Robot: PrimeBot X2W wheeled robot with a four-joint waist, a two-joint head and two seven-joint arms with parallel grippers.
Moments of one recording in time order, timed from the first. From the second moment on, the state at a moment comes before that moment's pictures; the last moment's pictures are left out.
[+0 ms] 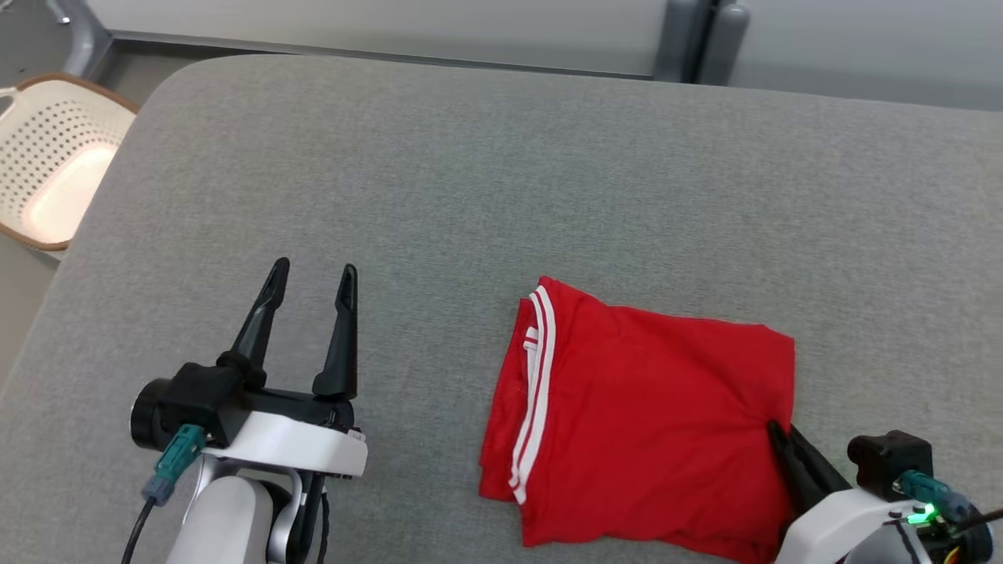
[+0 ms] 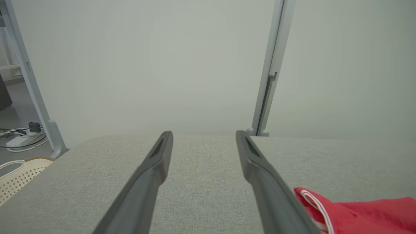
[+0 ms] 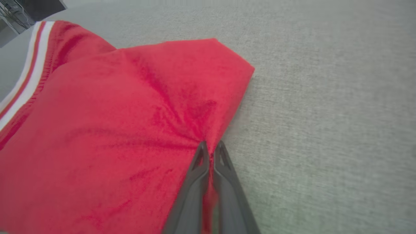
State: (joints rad) left arm -0.21 0.07 -0.16 0.15 -0.25 -0.05 -0.26; right arm 0.04 -0.07 0.07 0.11 0.15 0.13 0.20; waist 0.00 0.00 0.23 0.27
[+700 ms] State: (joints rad) left arm -0.28 0.11 -0.18 0.04 -0.21 -0.07 -0.25; right arm -0.25 -0.24 -0.02 0.12 0.20 0.13 0.10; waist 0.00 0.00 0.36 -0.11
